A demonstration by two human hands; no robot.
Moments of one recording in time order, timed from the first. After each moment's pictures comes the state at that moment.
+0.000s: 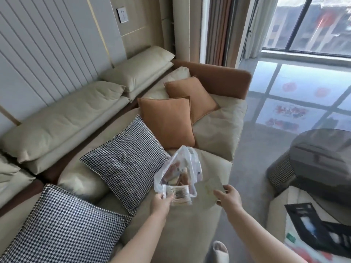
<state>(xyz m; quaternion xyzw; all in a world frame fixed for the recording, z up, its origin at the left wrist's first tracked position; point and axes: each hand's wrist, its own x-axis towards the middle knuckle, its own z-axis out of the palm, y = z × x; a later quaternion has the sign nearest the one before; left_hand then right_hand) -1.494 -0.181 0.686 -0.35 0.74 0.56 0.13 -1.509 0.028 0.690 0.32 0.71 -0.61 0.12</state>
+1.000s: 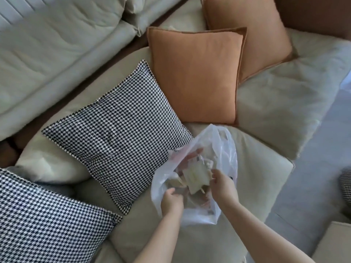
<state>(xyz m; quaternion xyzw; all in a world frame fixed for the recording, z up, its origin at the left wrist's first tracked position) -1.660 -0.181 0.452 -0.54 0.66 0.48 0.19 -1.730 -0.046 0.478 0.11 0.88 -0.34 0.30</state>
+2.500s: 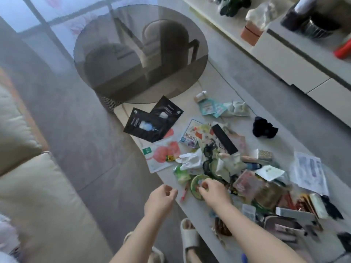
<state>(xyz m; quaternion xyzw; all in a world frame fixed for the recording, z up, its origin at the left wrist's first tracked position) -1.362 0.239 0.498 0.28 0.83 0.12 0.48 -1.200 0.329 0.474 0.61 0.70 -0.33 0.17</state>
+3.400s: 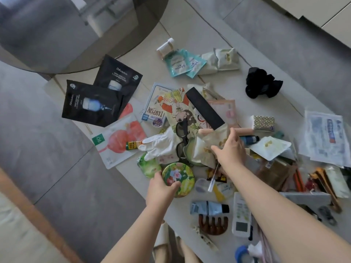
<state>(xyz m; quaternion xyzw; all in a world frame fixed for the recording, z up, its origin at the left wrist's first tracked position) -1.257 0.310 0.325 0.23 0.83 0.07 0.50 -1.093 0.452 0.338 0.75 0.60 -0.27 0.06</state>
